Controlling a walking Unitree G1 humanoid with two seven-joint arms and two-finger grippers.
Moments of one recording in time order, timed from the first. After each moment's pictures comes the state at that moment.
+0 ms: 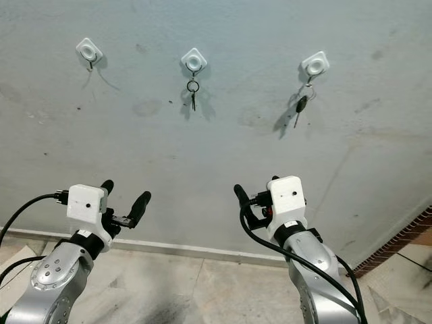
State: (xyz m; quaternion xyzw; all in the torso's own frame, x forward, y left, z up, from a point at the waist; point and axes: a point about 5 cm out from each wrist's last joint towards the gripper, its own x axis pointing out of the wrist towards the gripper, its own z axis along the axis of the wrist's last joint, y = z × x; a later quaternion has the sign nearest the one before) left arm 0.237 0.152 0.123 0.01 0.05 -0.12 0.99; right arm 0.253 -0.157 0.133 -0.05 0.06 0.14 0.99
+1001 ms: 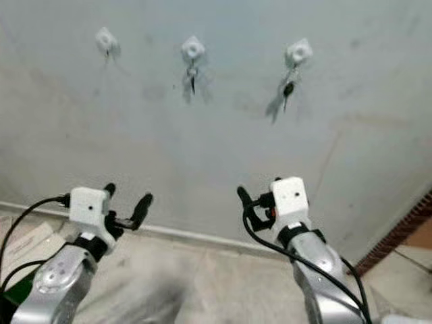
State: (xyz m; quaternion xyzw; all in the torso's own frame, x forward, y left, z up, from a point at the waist) left arm 0.238 0.146 0.123 0.00 0.05 -0.12 0.99; right arm 0.252 -0.163 0.131 -0.06 0.07 0.13 0.99
